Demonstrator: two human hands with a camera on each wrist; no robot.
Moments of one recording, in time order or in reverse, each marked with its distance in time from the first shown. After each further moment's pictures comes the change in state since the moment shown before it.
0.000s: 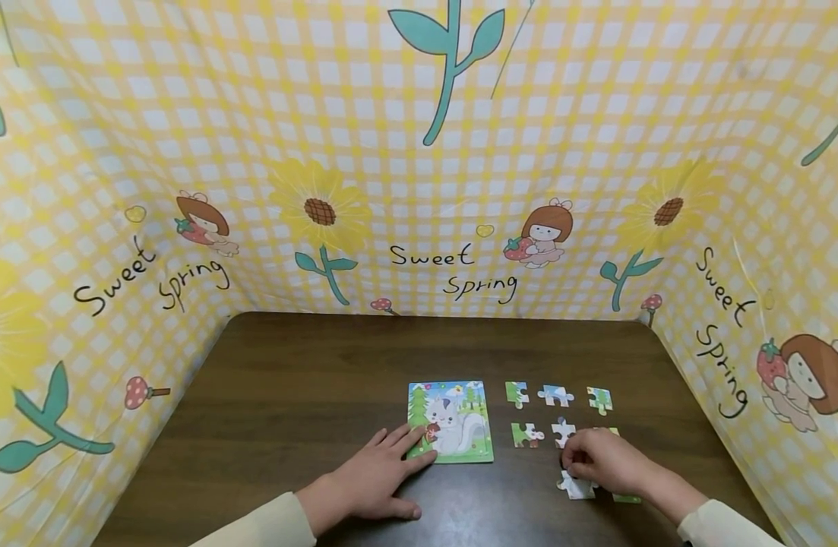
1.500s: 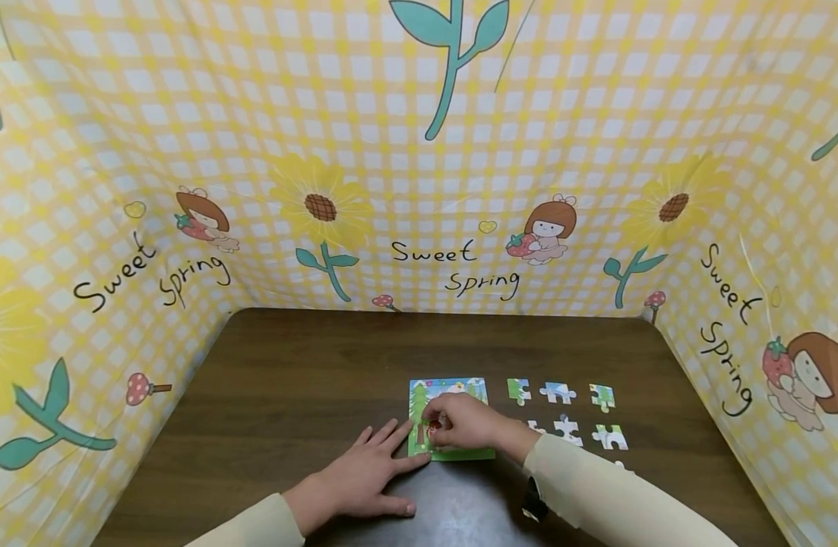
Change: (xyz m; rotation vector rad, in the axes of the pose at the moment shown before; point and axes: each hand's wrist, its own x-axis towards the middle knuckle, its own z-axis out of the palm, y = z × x) left_hand -0.016 -0.015 0.005 -0.103 0.064 0.016; right_hand 0.172 -0.111 0.054 0.049 -0.085 -0.146
